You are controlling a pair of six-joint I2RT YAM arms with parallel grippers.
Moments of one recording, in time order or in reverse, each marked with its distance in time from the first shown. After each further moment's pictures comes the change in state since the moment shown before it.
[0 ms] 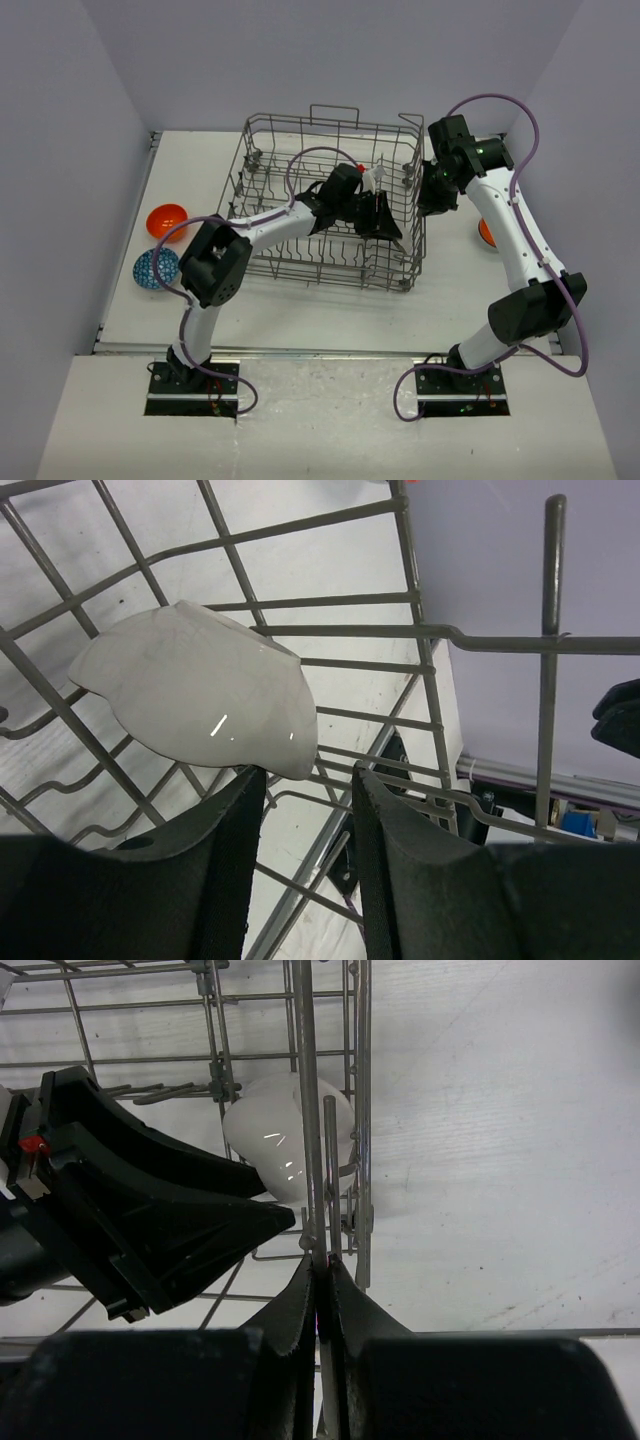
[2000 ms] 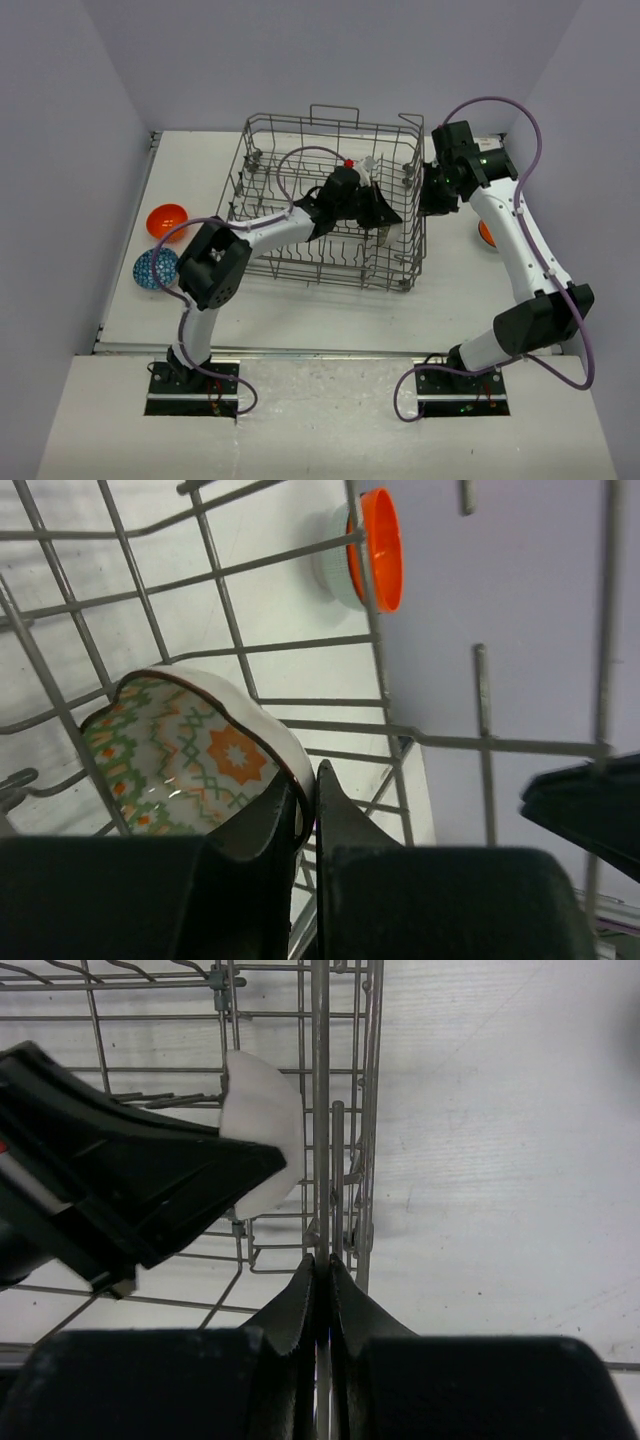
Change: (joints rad) left arm -0.017 -0.002 -0.061 0.220 -0.219 -0.165; right arm 0.000 -0.067 -0.091 0.092 -0.007 -0.045
